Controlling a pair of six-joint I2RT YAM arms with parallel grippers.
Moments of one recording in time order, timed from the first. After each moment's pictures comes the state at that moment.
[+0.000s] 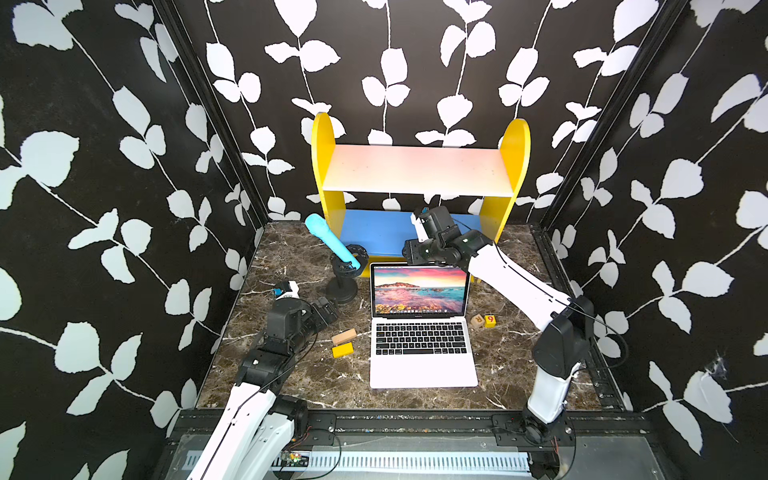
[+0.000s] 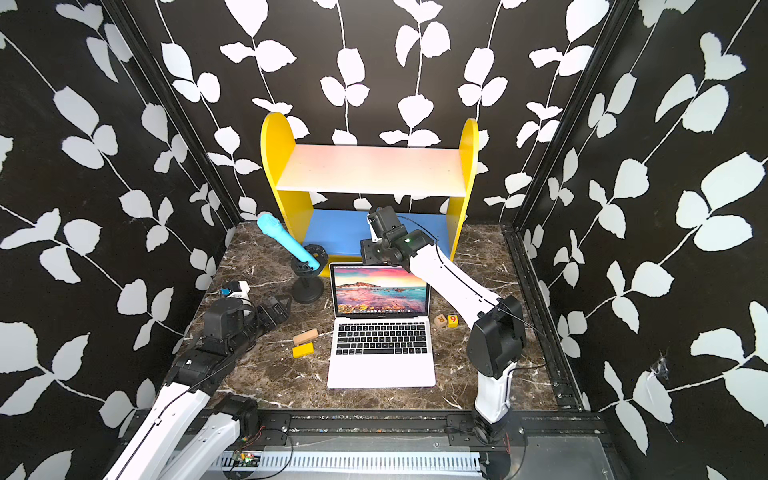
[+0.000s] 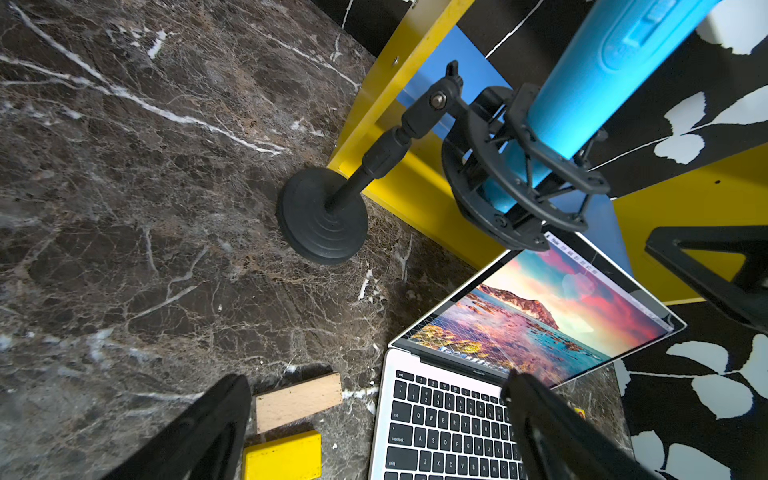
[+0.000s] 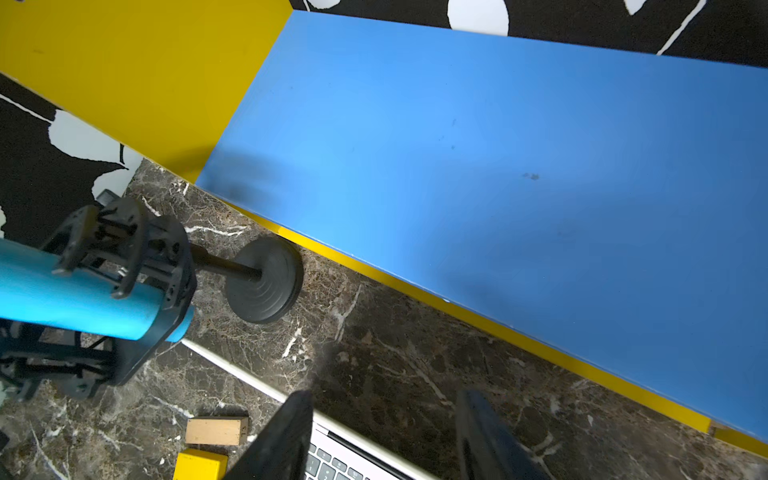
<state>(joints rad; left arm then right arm) -0.28 0.61 0.60 -0.53 0.01 -0.71 0.66 1.85 1.79 -0.71 -0.03 0.33</state>
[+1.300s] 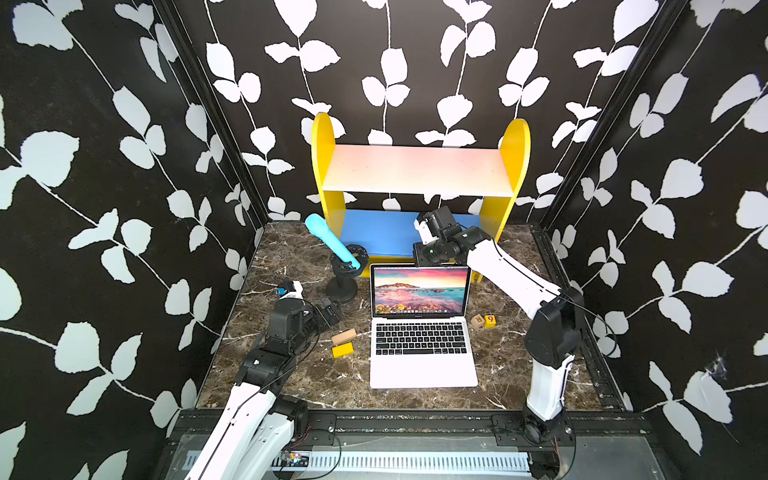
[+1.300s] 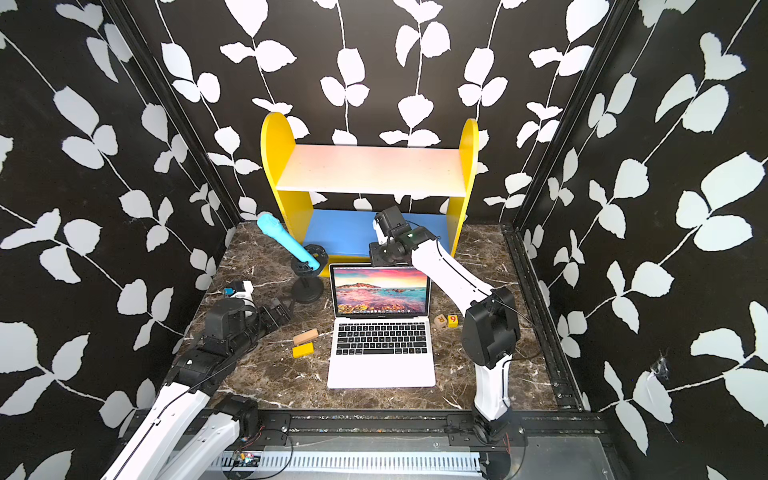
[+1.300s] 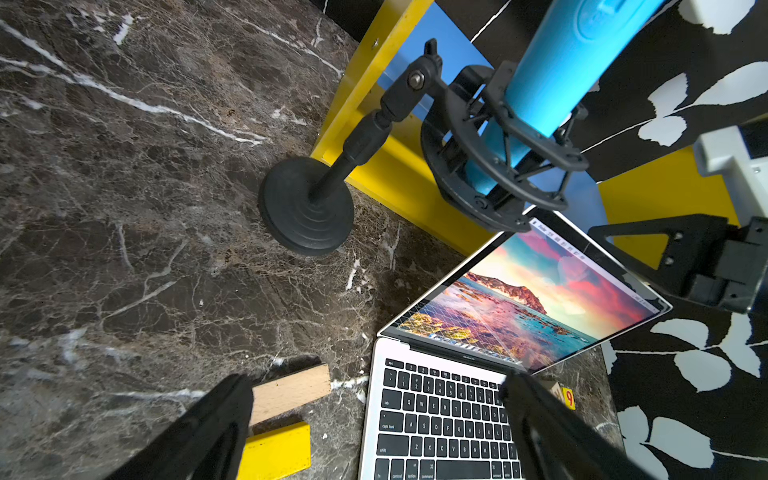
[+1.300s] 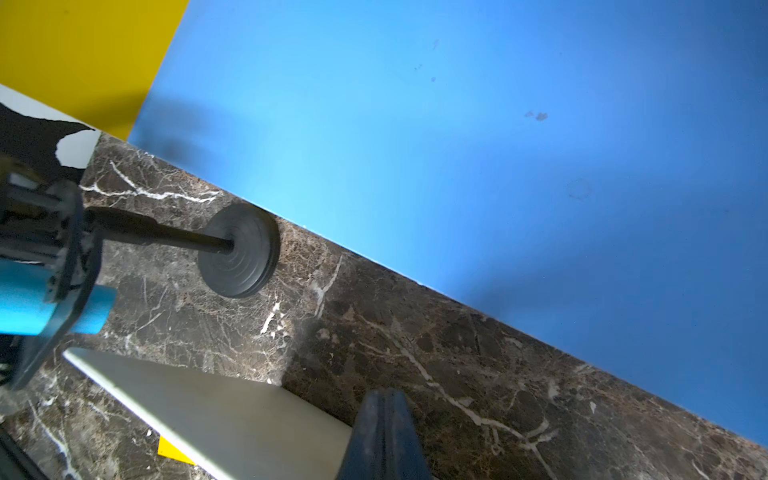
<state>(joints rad) -0.30 0.61 0.60 -0.52 0.03 -0.71 0.59 1.91 1.80 -0.78 -0.16 0.29</state>
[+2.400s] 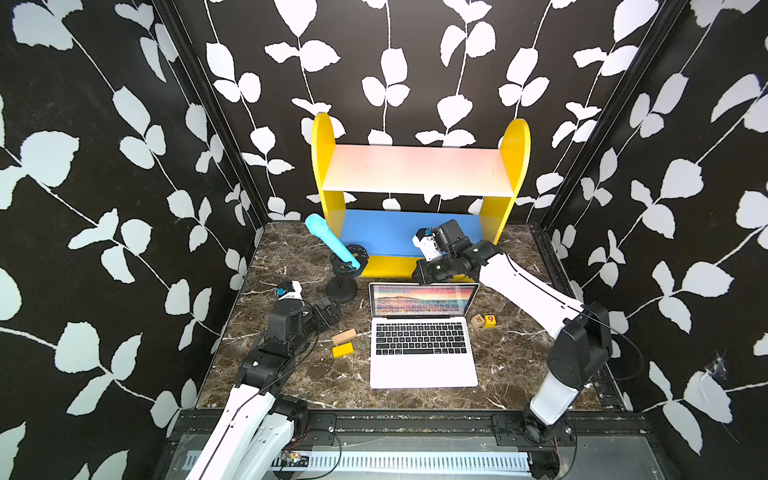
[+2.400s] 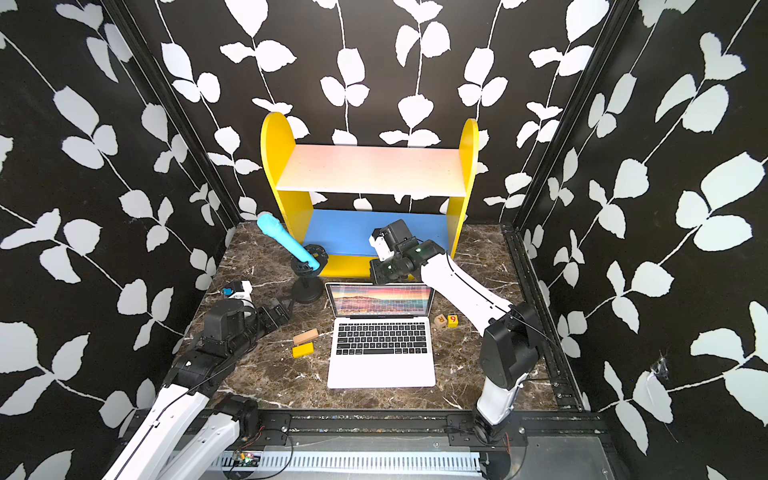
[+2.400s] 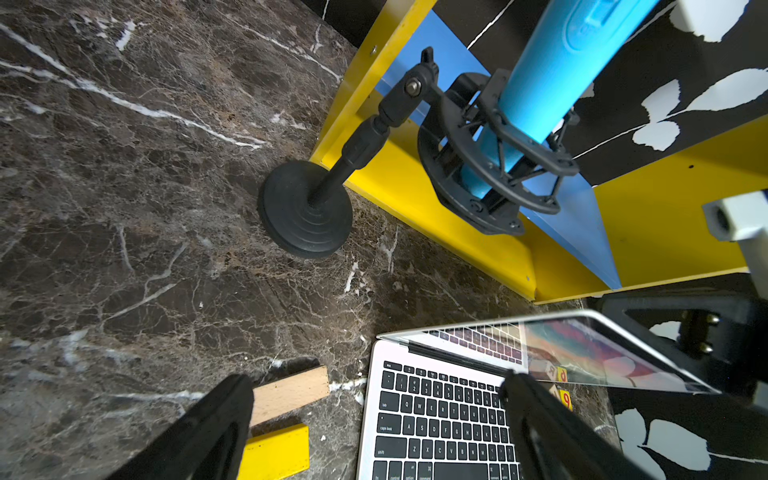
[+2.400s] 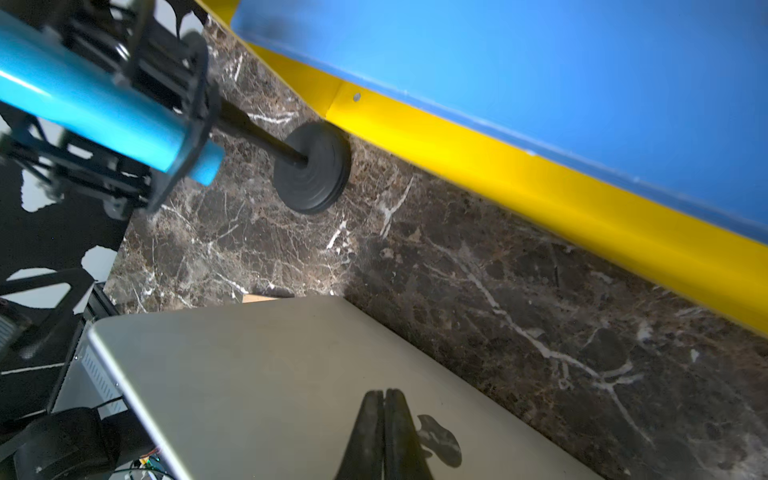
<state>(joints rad) -0.30 0.60 0.60 -0.52 0.03 -0.71 0.63 1.74 1.56 -0.77 -0.33 0.29</state>
